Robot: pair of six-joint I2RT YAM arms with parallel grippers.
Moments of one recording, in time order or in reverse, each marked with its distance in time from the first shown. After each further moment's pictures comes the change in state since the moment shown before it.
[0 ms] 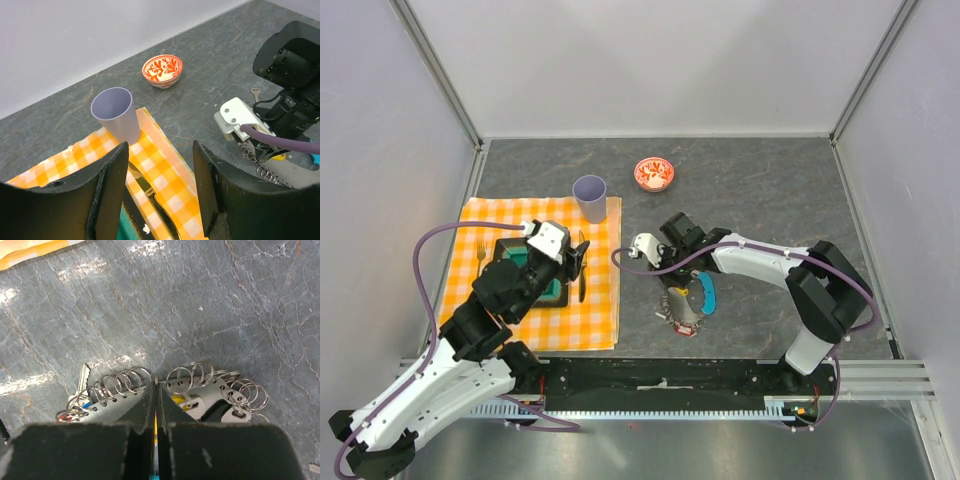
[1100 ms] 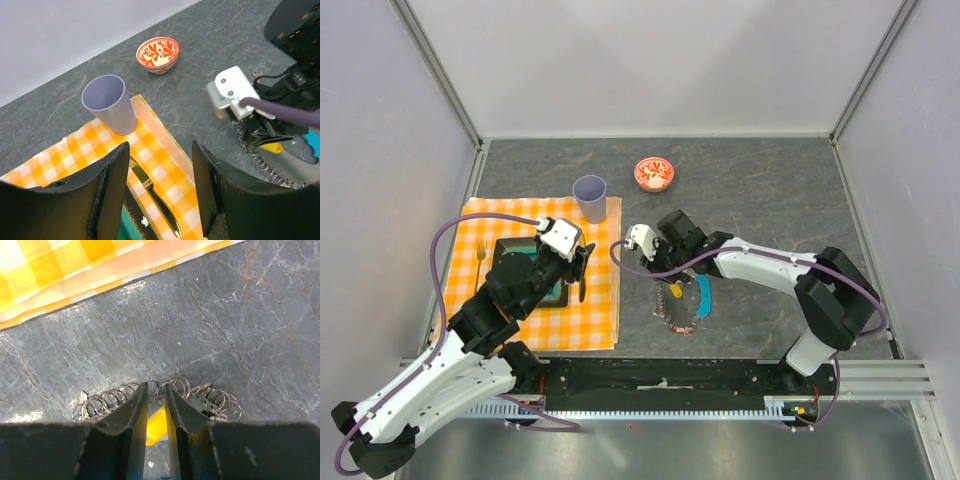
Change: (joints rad) left arm 0.000 0.068 0.000 -0.020 0.011 0.000; right arm 0.038 -0.016 -0.003 0.135 0.054 0.086
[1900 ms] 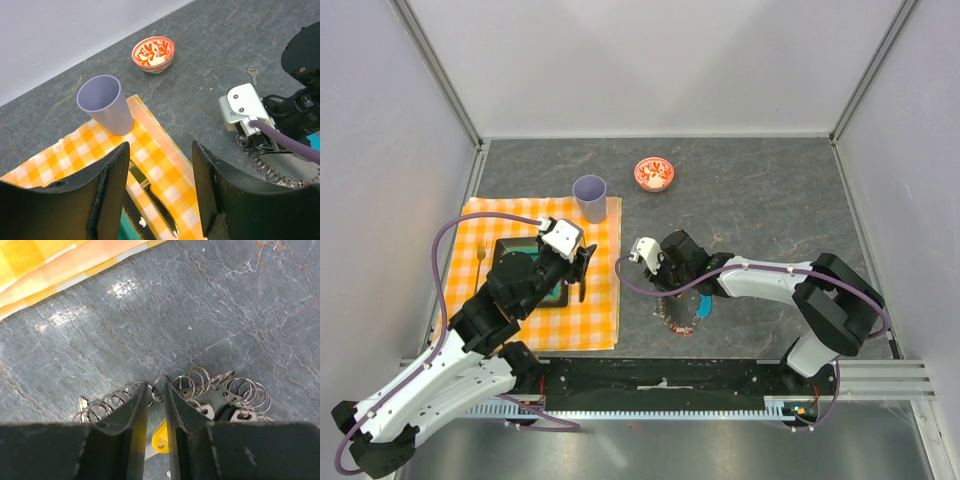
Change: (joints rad) left arm 0.000 0.005 0.000 0.000 0.020 0.000; right arm 0.057 -0.067 -0.203 0.222 0.119 0.117
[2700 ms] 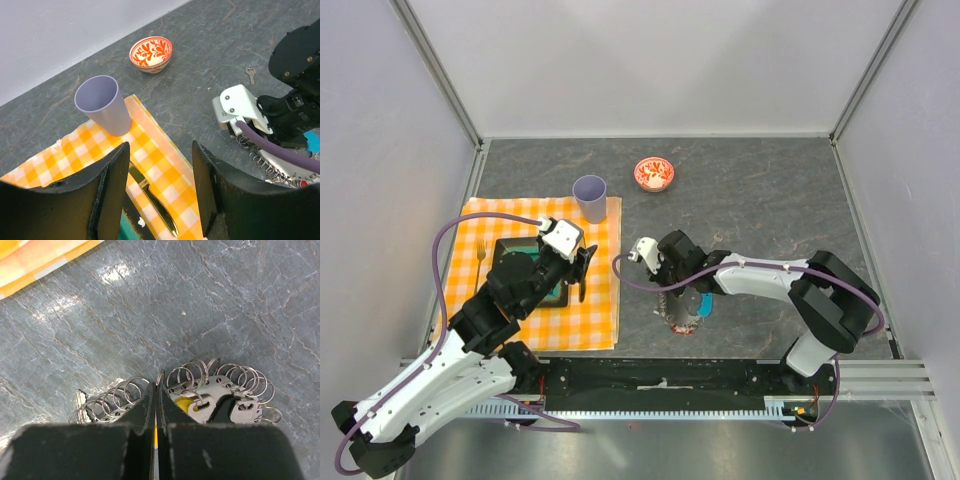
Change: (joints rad) left arm 0.000 0.000 0.000 -0.002 0.010 0.000; right arm 0.002 0.031 0.013 -0.038 0.051 0.024
